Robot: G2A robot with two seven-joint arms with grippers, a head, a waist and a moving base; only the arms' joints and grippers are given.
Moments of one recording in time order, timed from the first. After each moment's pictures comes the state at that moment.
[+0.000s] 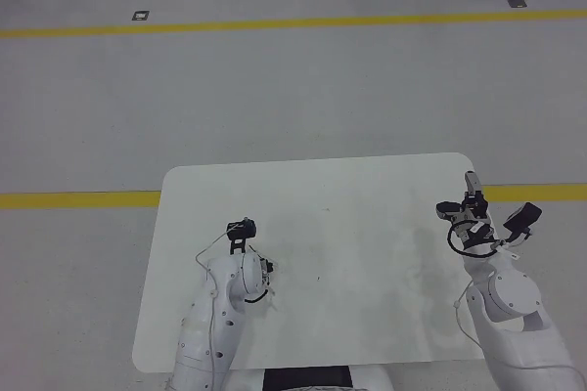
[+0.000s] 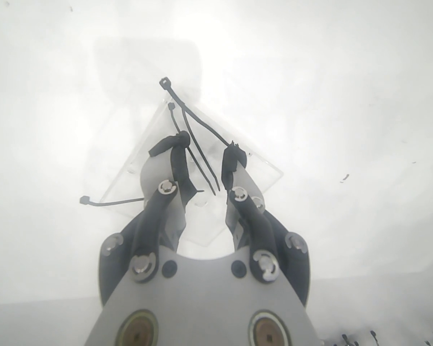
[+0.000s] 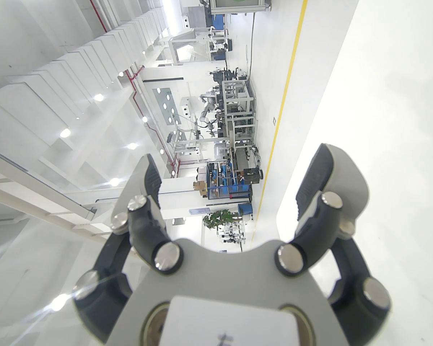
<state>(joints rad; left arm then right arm) 1.51 -1.63 -1.33 -1.67 1.51 0.34 -1.25 -1.73 -1.15 1.60 -1.80 0.42 0.00 0.00</state>
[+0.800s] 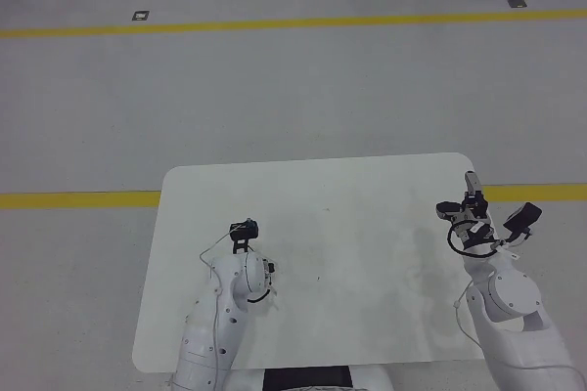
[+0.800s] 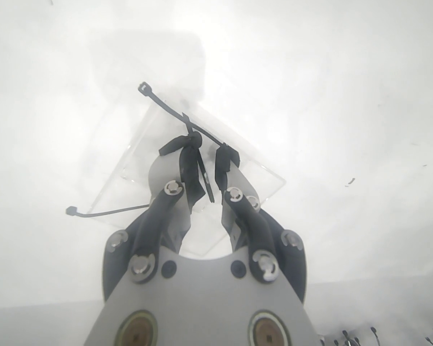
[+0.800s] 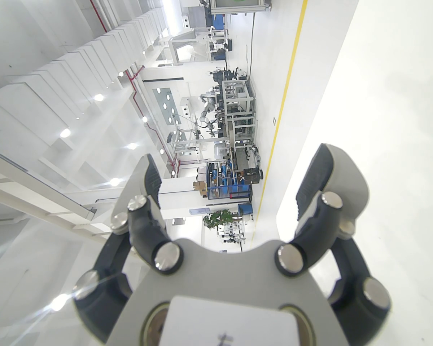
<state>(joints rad) 1.50 -1.64 -1.32 -1.62 1.52 0.34 -1.24 -1.73 -1.15 1.60 -1.80 0.42 0.00 0.00</state>
